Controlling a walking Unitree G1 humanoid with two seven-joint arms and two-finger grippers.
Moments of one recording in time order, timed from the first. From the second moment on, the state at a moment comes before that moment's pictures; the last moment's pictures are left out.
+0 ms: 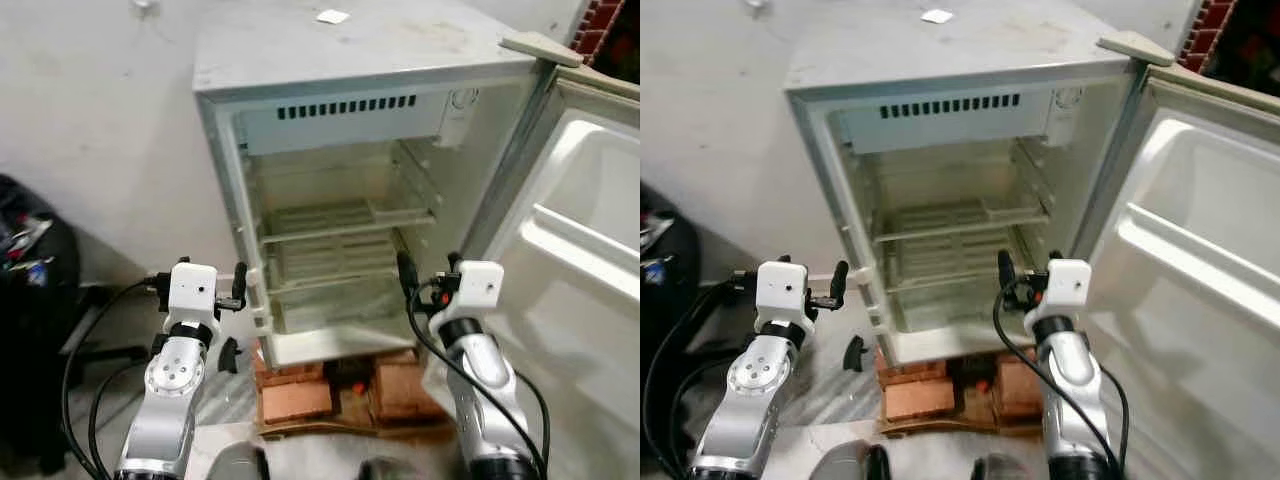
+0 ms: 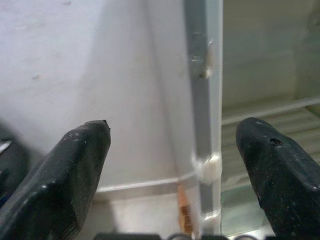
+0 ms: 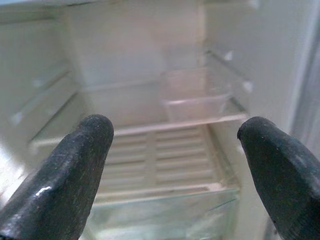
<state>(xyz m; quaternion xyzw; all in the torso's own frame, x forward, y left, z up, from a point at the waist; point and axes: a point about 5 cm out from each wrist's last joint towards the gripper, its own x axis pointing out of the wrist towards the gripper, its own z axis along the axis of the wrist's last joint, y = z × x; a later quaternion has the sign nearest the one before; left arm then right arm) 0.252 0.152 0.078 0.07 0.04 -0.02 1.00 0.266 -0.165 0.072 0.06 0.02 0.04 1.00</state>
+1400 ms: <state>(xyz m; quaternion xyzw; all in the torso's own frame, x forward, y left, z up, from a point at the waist) 0.253 0.142 0.069 0.06 0.05 -0.05 1.00 0.276 -0.171 0.070 0.05 0.02 0.03 1.00</state>
